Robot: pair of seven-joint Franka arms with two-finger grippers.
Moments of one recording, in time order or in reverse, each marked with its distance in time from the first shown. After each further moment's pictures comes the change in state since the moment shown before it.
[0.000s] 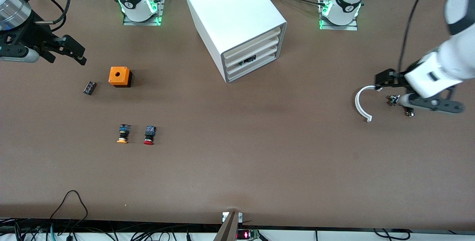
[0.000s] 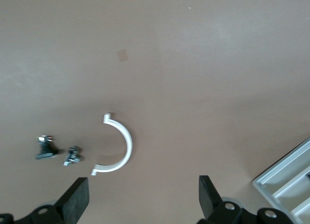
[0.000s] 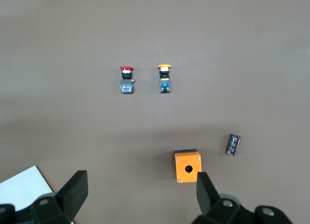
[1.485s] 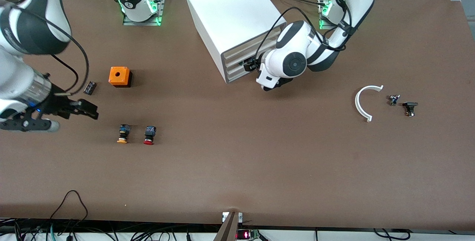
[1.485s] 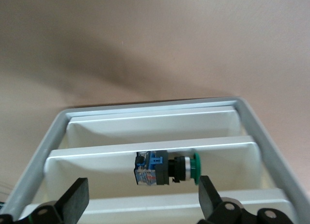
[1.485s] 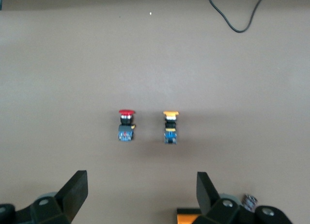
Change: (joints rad) left arm -0.263 0.244 -0.351 -0.412 -0.320 0.421 -1.088; right arm -0.042 0.363 0.016 0.254 0.000 0.125 -0.079
